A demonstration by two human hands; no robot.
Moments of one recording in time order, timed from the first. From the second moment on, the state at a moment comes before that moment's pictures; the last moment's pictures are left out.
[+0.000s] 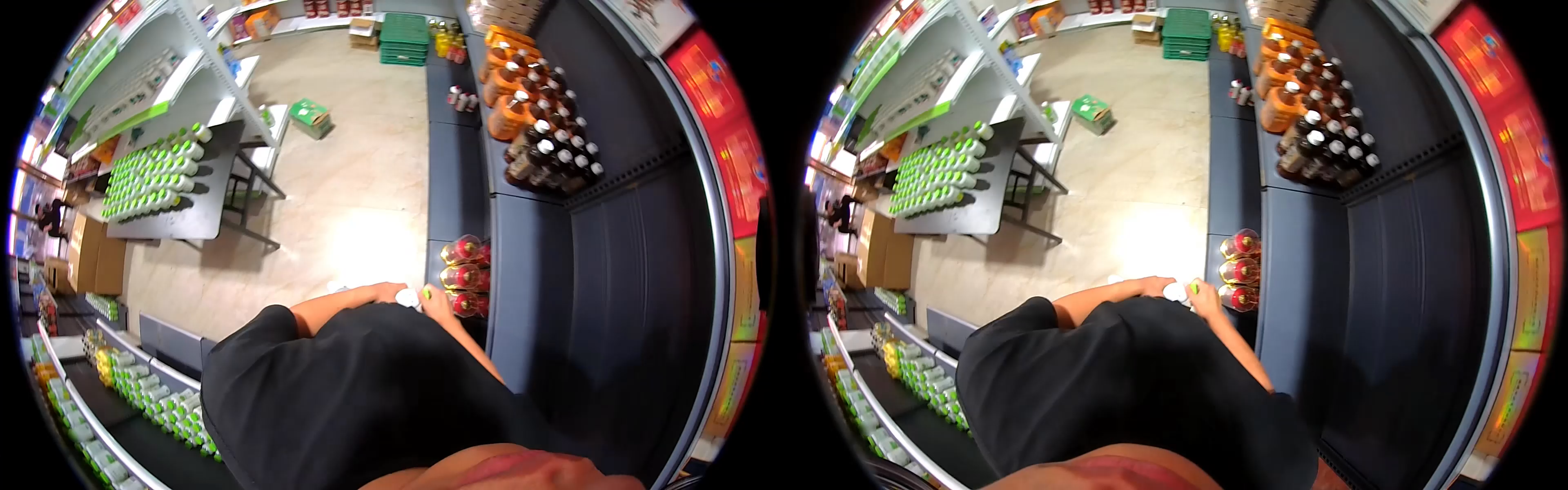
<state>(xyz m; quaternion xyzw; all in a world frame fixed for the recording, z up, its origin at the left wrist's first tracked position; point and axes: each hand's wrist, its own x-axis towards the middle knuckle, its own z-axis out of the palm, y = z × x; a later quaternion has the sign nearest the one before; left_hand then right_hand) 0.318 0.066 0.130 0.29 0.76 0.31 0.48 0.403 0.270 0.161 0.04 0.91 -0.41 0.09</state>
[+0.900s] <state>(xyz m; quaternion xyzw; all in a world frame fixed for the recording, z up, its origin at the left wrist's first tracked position) 0.292 -0.326 0.088 -0.12 0.75 0.62 0.20 0.155 -0.147 0.140 -0.13 0.69 -0.43 0.57</state>
